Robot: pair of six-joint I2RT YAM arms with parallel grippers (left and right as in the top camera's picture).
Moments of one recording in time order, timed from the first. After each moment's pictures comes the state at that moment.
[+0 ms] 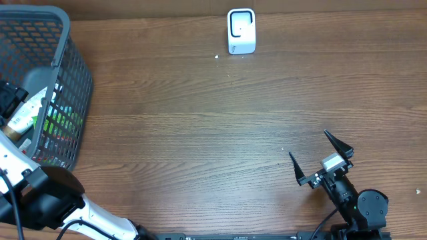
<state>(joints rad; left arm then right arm) 0.74 1.97 2.26 -1.61 -0.09 -0.39 0.11 0.01 0.02 -0.01 -0.39 -0.26</state>
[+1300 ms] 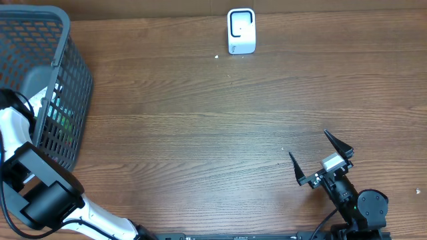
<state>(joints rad) 0.74 1.97 1.50 -0.99 -0.09 -0.40 0.11 0.01 0.02 -0.01 -0.39 -0.26</state>
